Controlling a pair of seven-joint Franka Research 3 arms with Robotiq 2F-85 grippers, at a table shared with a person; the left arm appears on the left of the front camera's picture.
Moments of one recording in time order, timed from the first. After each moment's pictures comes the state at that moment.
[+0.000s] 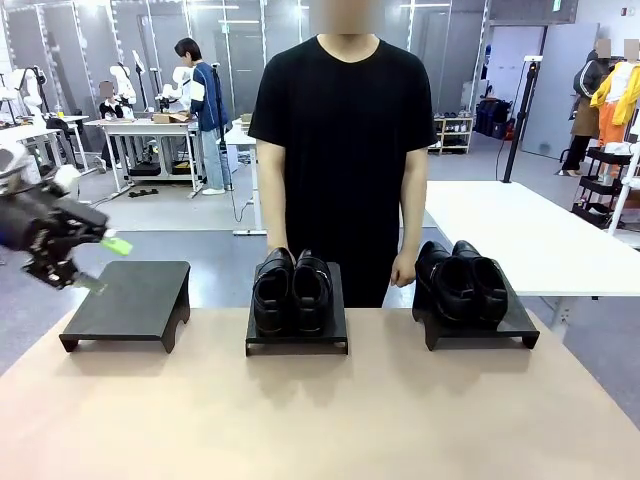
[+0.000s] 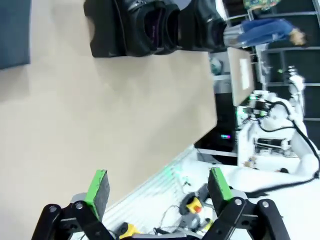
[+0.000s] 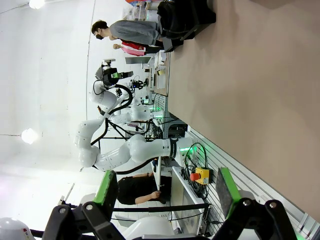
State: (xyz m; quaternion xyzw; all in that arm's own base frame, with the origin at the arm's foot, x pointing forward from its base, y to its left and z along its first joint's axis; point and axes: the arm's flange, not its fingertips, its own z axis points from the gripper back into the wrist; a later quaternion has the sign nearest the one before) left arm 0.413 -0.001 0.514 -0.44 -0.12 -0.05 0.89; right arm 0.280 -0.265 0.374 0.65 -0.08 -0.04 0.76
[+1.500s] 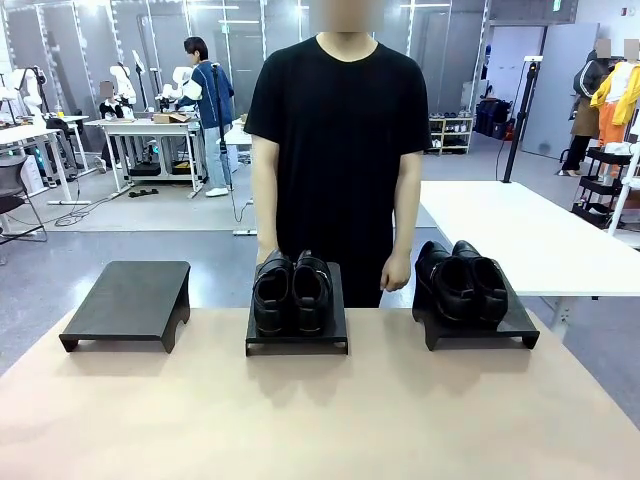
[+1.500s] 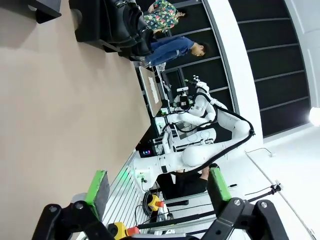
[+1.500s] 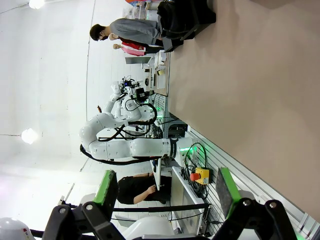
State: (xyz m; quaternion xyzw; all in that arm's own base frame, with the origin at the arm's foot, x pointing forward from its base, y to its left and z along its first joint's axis) left arm 0.303 0.174 0.322 -0.66 -0.18 -0.04 0.73; right arm 0.280 -0.265 0.374 0.65 -0.08 -0.04 0.76
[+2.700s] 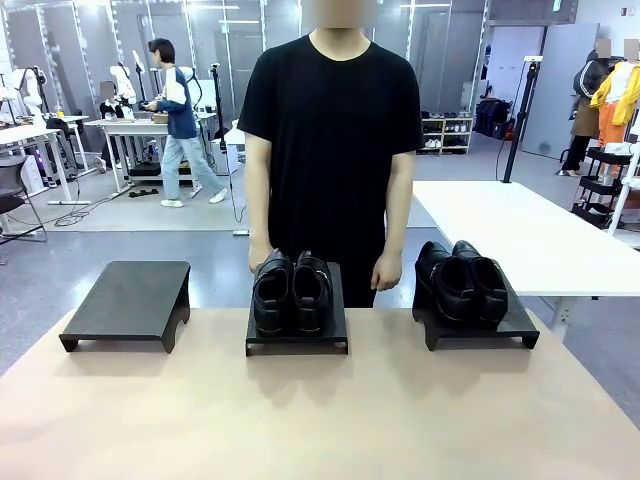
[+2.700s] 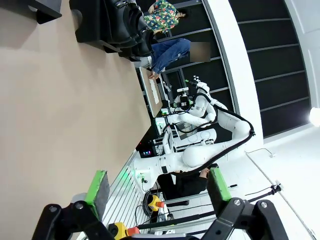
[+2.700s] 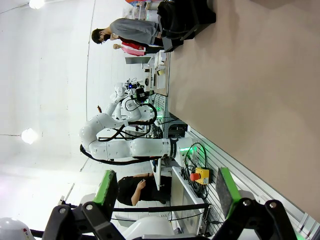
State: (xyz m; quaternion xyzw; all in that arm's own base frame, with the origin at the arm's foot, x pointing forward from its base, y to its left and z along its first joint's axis) left arm 0.302 0.176 0.322 -0.66 -0.18 -0.04 0.73; right arm 0.280 -0.265 0.374 0.65 -0.08 -0.04 0.76
